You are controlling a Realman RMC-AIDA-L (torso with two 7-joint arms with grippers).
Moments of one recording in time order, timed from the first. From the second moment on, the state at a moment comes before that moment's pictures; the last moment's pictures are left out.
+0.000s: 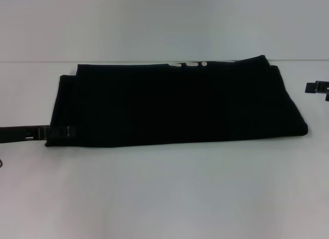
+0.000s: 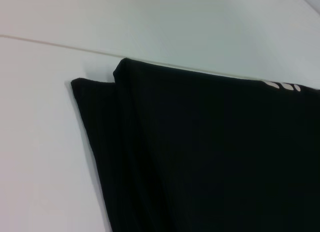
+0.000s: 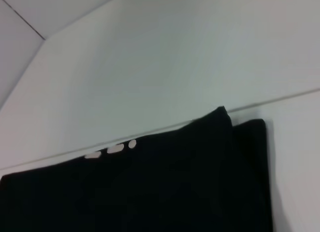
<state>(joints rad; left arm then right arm) -0.60 -2.08 0.35 0.81 2.52 1.30 -2.03 0.65 1.86 -0.56 -0.57 -2.24 -1.20 2.22</state>
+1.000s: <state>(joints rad) -0.62 -2.09 0.44 0.79 2.56 1.22 -2.06 0.66 1.86 -0.56 -0.57 -2.24 -1.20 2.22</state>
